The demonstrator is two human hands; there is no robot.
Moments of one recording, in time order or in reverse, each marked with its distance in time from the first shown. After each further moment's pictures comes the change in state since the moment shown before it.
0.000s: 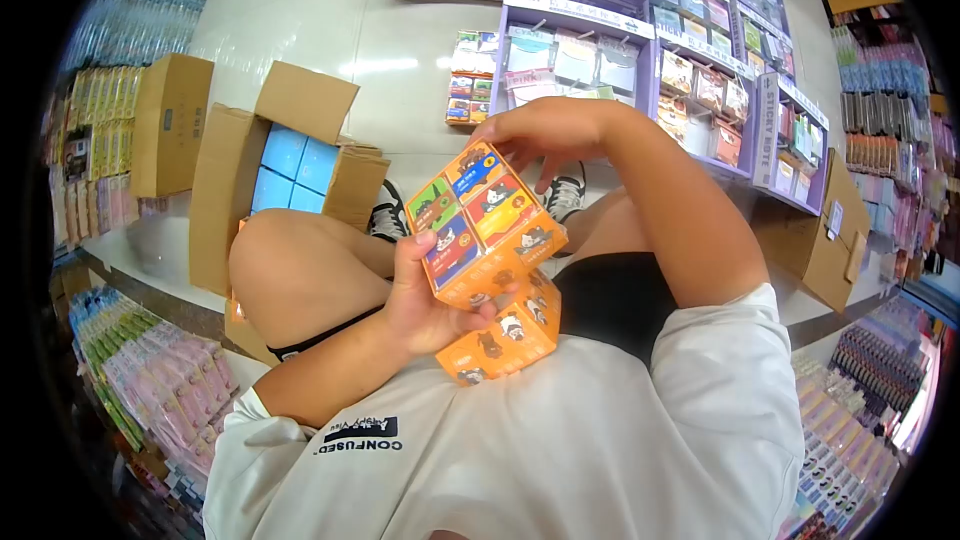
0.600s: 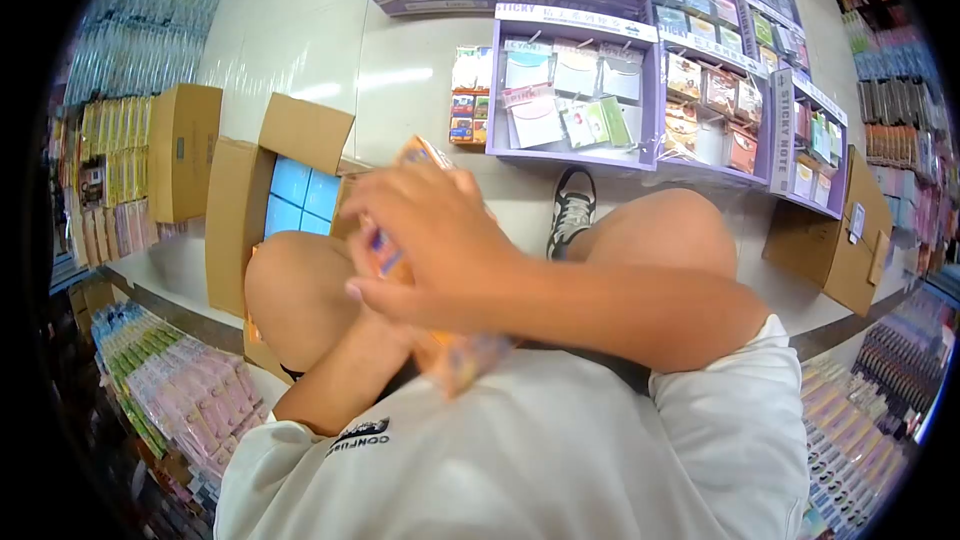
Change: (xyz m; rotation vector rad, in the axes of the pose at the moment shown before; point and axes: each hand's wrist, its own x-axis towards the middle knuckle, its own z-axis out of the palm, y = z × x) left_hand 0.043 0.043 0.014 -0.141 -0.211 0.288; right_hand -0.002 -0.014 0.124 -0.610 0.731 -0.923
